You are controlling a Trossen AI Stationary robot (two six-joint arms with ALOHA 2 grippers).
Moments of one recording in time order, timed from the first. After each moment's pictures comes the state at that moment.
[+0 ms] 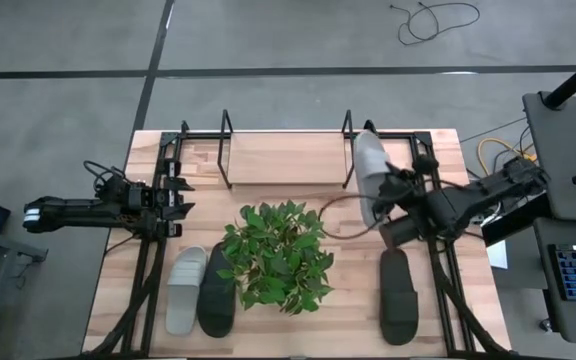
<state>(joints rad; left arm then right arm) 0.08 0.41 0.18 0.82 0.23 0.24 0.37 1.26 1.21 -1.56 1.29 0.75</state>
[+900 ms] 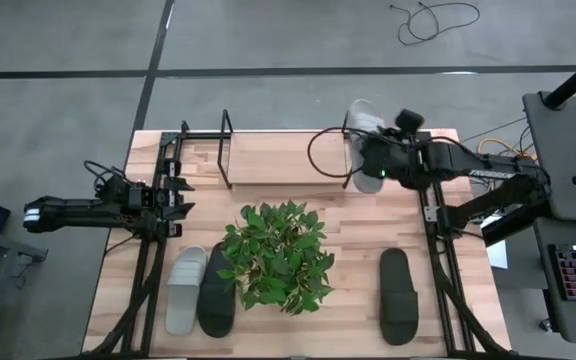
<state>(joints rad) 0.08 0.41 0.18 0.82 0.23 0.24 -0.08 1.26 1.38 -1.00 1.06 -0.17</state>
